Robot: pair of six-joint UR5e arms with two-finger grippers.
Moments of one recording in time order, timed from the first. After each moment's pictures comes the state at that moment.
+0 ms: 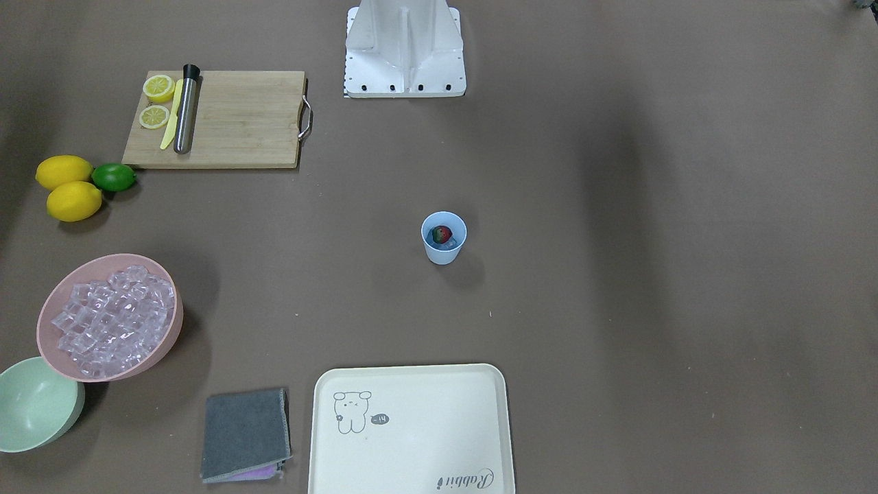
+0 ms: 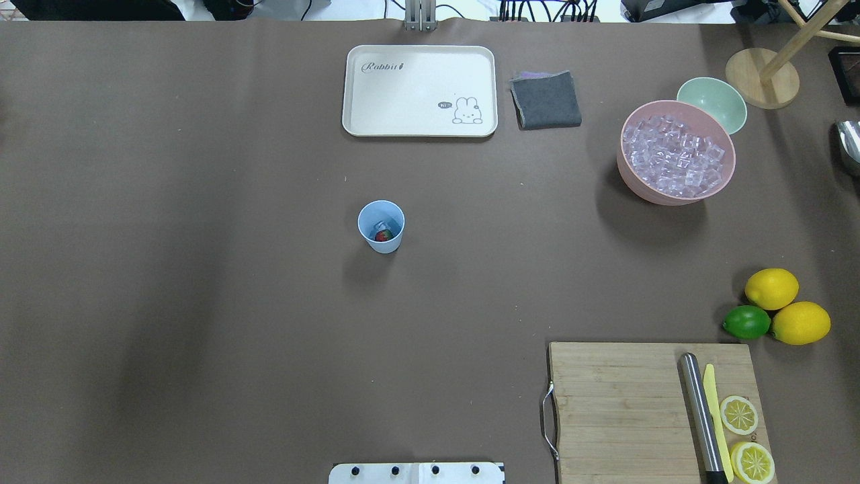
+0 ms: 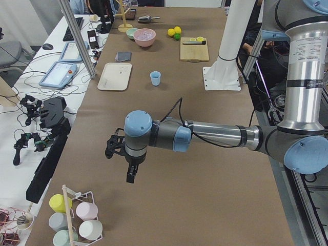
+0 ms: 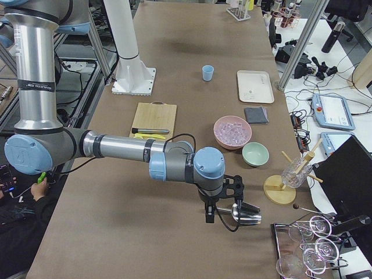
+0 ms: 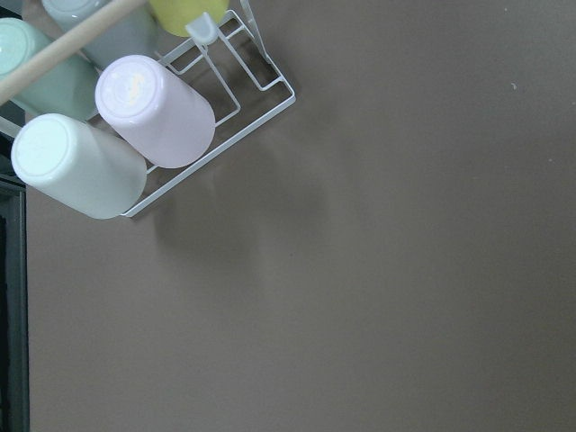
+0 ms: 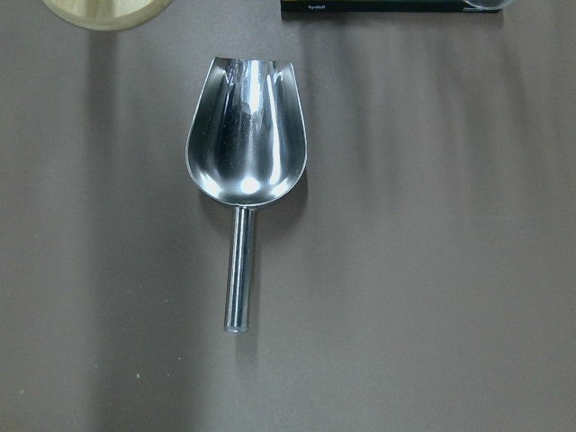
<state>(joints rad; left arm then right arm) -1.63 -1.54 -1.69 -1.67 -2.29 0.02 1.70 -1.60 1.56 -1.50 2.31 -0.04</state>
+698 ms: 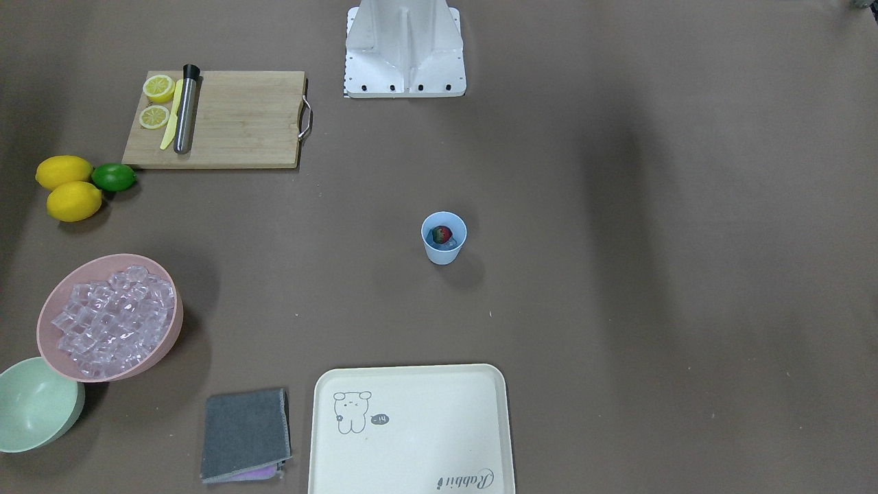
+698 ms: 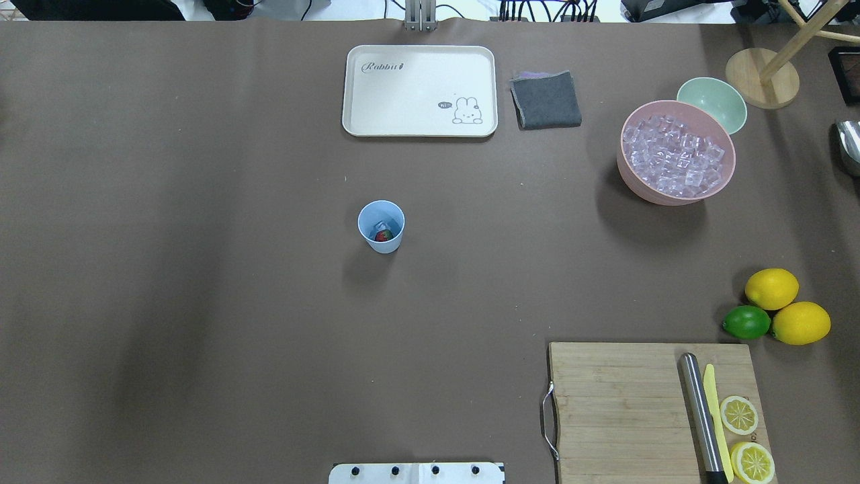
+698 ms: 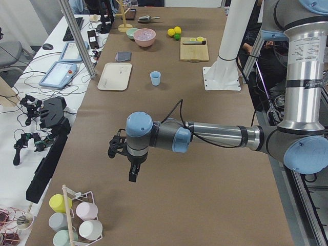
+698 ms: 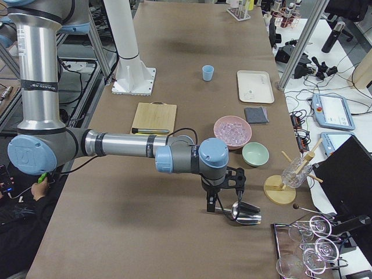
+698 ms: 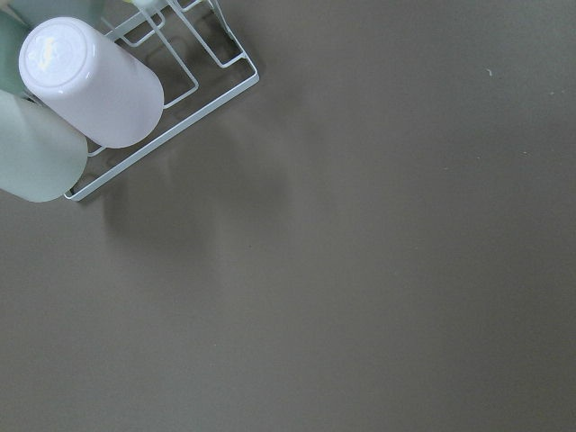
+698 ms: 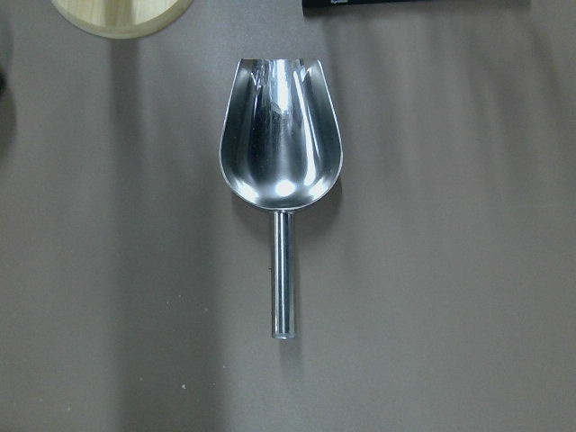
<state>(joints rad) -1.60 -1.53 -1.69 -1.68 -2.29 0.01 1.63 -1.59 1.60 -1.51 2.32 0.10</state>
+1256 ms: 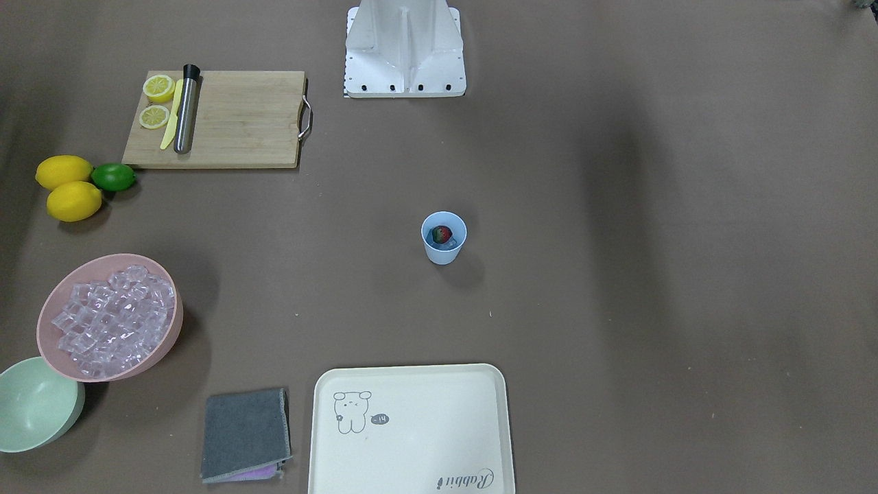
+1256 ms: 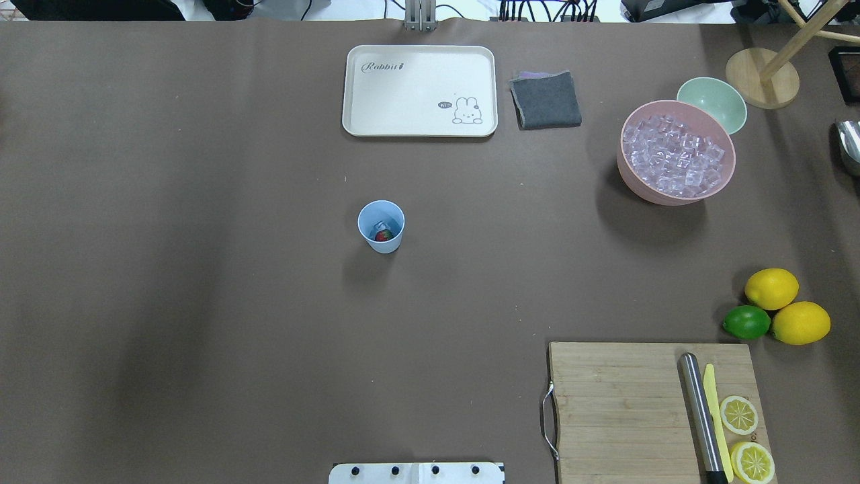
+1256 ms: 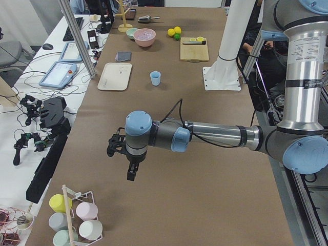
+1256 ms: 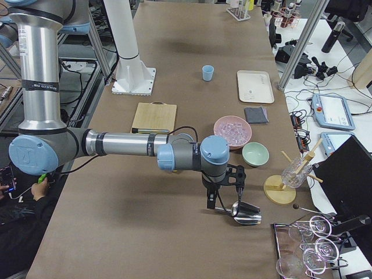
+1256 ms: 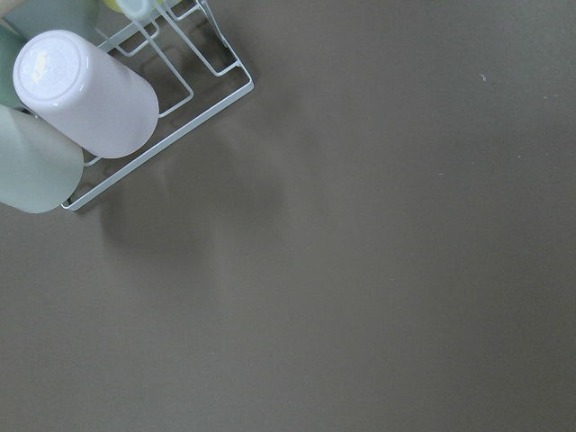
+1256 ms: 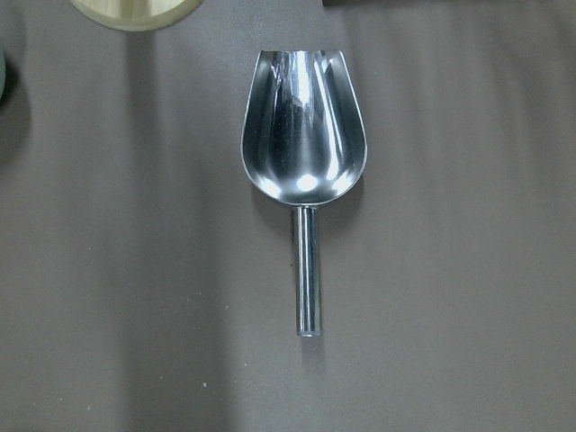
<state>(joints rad) -1.60 -1.54 -1.68 -1.71 -2.29 0.01 1.61 -1.59 1.61 -1.51 2.32 0.11</state>
